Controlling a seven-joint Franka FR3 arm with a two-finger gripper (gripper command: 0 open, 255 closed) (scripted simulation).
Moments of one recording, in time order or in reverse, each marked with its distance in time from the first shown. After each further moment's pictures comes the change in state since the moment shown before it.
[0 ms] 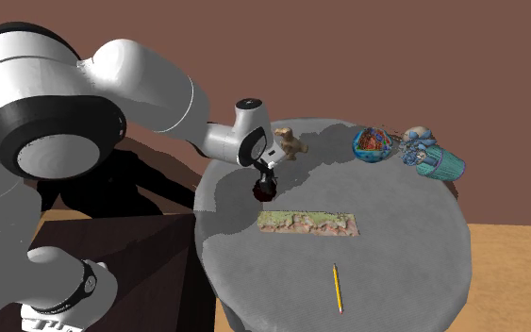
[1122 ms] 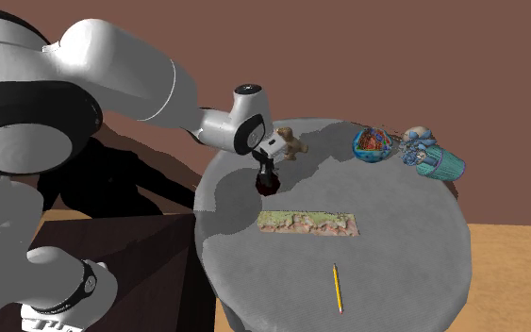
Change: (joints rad) arm -0.040 -0.083 0.056 -0.012 0.075 -0.067 -0.060
